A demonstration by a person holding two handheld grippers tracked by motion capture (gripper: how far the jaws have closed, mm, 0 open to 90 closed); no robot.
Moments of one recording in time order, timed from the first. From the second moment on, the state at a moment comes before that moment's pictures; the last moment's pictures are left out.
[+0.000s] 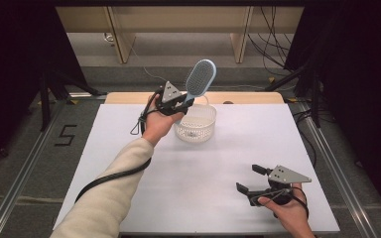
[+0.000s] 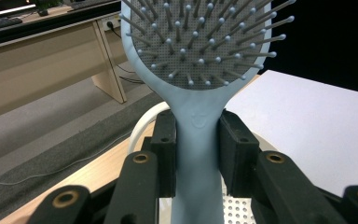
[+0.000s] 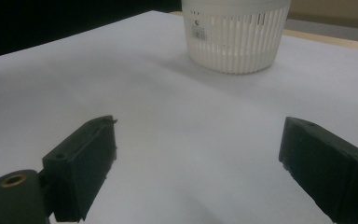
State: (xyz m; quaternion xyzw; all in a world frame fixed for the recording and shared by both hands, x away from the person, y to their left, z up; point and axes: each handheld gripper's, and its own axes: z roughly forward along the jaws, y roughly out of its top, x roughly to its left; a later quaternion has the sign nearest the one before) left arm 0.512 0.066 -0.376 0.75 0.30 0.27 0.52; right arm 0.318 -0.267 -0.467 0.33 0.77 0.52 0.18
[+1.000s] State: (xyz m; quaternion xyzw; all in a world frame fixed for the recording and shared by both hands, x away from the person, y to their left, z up) left arm 0.522 0.058 -0.370 0.75 0.30 0.28 0.53; right arm 0.318 -0.267 -0.467 0.33 0.77 0.52 0.17
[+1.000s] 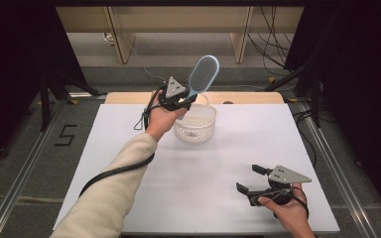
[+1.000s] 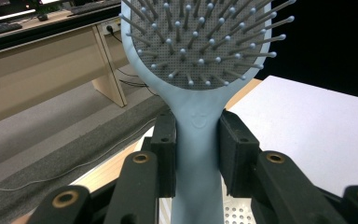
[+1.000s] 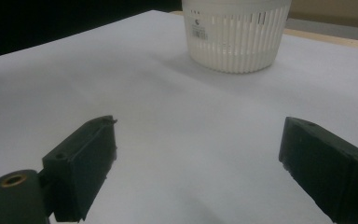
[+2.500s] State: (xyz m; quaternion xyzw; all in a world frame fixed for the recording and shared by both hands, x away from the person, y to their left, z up) left arm 0.536 0.053 -0.387 0.76 0.28 0.28 0.52; right arm 0.318 -0.267 -0.467 0.33 0.77 0.52 0.17
